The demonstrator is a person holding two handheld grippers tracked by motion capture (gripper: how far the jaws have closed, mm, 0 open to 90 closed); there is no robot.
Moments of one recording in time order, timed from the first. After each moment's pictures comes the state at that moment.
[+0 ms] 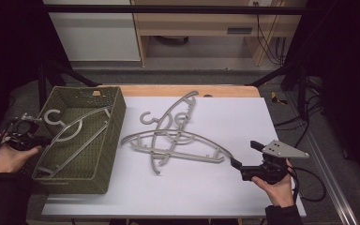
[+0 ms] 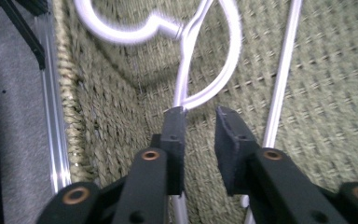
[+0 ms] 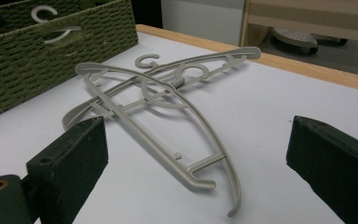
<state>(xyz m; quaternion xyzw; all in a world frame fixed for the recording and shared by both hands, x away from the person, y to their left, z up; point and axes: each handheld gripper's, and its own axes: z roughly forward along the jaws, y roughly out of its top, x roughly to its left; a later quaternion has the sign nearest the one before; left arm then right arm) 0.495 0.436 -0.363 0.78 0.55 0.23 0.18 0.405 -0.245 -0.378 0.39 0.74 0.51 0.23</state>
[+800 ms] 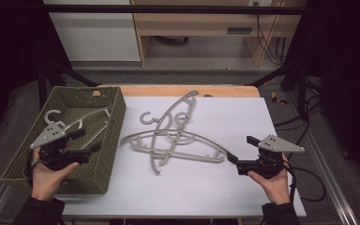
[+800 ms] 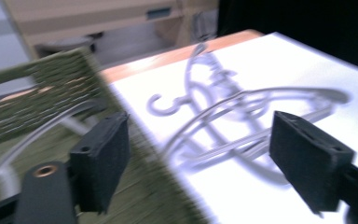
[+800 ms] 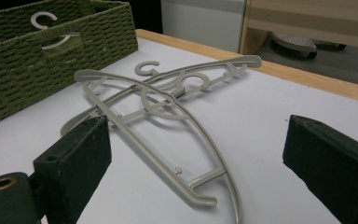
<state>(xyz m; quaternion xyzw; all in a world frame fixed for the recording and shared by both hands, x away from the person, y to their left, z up) 0.422 0.303 -0.338 0.74 0.37 0.23 0.50 0.416 -0.235 -0.369 0.38 0.74 0.51 0.23</state>
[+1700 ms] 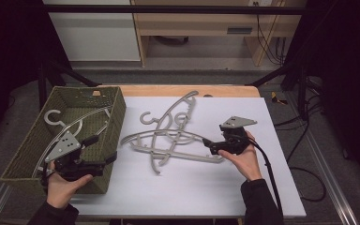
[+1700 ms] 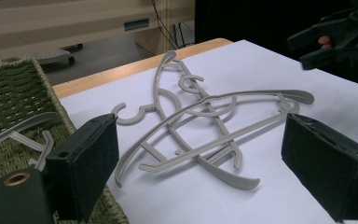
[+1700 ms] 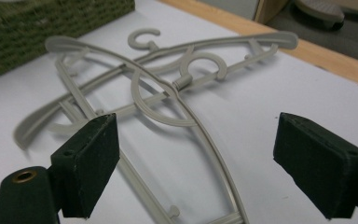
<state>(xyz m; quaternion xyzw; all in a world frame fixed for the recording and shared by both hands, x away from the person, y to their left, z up) 0.408 0.277 -0.350 0.75 0.35 0.23 0.52 0.496 -0.173 -0.390 0.37 0.80 0.43 0.20</state>
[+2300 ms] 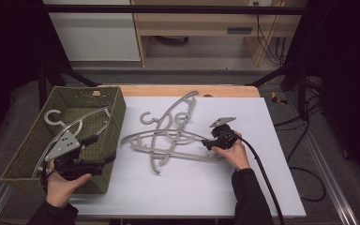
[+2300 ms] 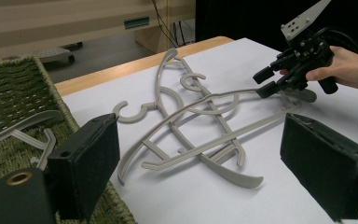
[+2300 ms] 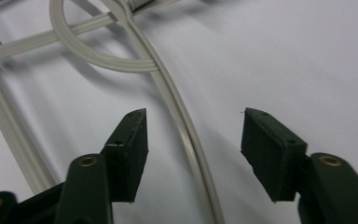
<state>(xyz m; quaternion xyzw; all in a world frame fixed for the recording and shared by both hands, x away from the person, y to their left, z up) 0.411 0.279 -0.352 0.75 0.35 0.23 0.52 0.554 -0.164 -0.459 0.38 0.85 0.33 0.17</state>
